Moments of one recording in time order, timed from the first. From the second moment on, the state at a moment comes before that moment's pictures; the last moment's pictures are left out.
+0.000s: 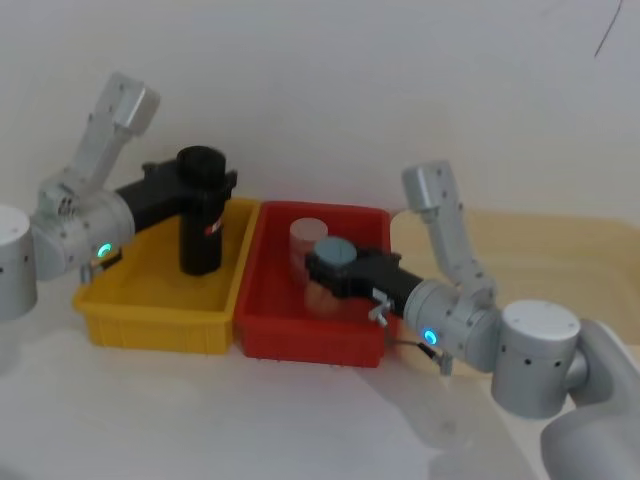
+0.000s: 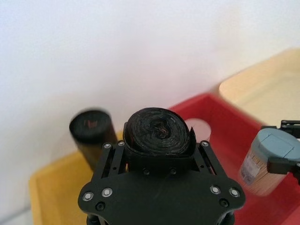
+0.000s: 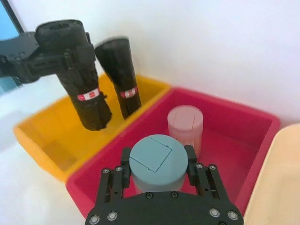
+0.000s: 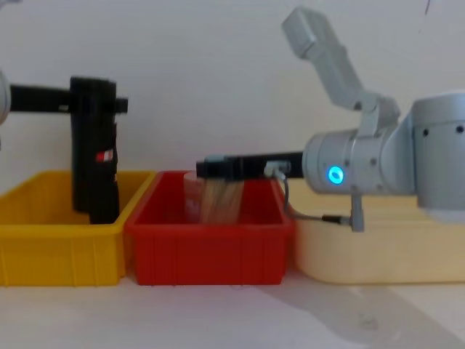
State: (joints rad) left arm -0.62 0.43 0.35 -1.31 -0.44 0.27 -0.40; right arm 0.58 0.03 -0.41 -1.19 0.25 0.34 0.37
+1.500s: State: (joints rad) left arm -1.28 0.06 0.54 -0.35 -0.55 -0.16 -0.90; right arm 0.46 0.17 -0.17 -1.43 0.32 0.30 0.22
